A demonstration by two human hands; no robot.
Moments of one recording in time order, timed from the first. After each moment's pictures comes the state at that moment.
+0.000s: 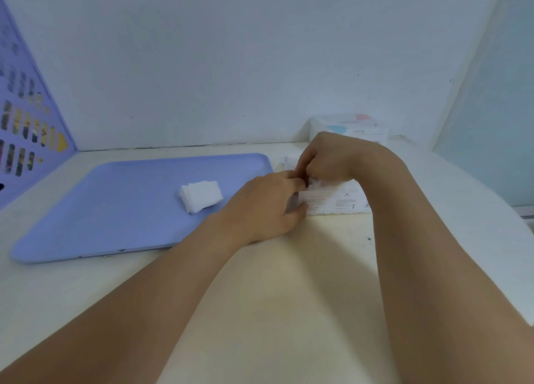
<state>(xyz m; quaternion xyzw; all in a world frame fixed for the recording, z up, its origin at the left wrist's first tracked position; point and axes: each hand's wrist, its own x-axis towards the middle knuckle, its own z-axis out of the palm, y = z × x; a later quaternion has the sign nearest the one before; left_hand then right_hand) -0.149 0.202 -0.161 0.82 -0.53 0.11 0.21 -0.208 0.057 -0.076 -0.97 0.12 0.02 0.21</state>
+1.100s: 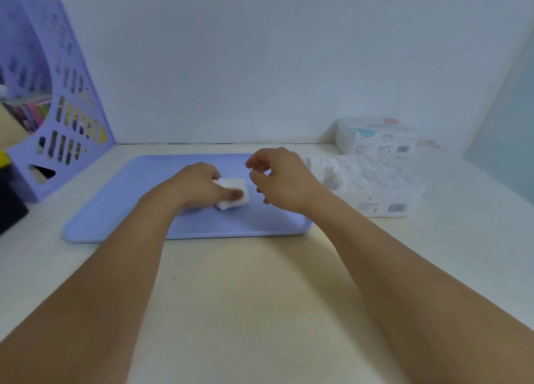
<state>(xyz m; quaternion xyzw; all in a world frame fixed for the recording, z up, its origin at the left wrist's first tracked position) -0.080 0.317 -0.137 0.96 -0.15 -0.08 0.21 -0.163 0.148 -0.132 -0.92 -0.02 -0.15 0.36</state>
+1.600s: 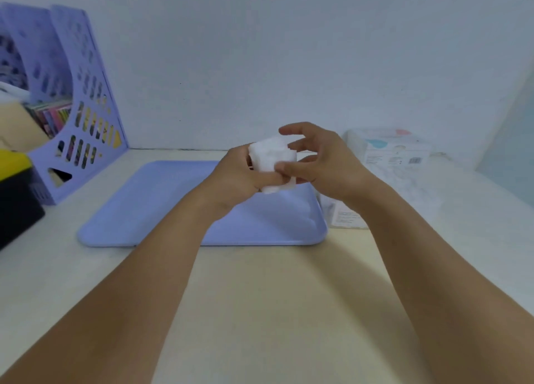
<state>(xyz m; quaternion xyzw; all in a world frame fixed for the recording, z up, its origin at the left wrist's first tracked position) -0.120 0.285 -0.118 0.72 -0.28 -0.11 0.63 -0.175 0.116 -0.099 -0.84 -0.07 -0.17 0.52</state>
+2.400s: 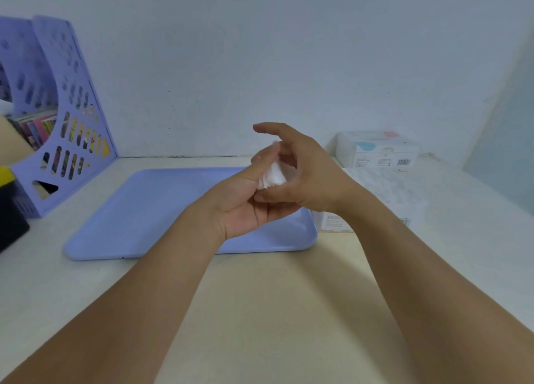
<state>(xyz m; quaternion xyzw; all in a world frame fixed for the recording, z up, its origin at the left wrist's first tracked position) -0.148 0.264 -0.109 0.48 -0.15 -0.37 0.78 -0.178 0.117 -0.102 -0.87 -0.18 -0.19 0.43</state>
